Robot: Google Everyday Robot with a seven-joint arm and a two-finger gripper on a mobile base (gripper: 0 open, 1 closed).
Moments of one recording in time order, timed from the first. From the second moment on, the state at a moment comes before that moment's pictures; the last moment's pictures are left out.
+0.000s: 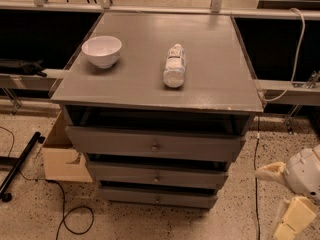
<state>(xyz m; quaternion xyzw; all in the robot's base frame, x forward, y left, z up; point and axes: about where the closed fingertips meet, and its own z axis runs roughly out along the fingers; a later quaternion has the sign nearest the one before) 0.312 -0.217 0.762 -0.52 0.79 0.29 0.11</state>
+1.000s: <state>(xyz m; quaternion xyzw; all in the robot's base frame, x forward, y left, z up) 0.332 -0.162 0.732 -0.49 0.72 0.45 0.19</state>
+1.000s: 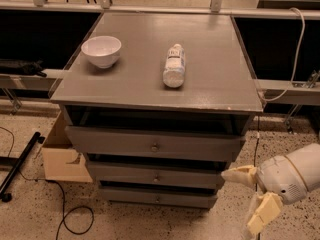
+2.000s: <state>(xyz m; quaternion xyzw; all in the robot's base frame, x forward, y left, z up) 0.323 -0.172 0.712 -0.44 0.69 0.52 0.26</state>
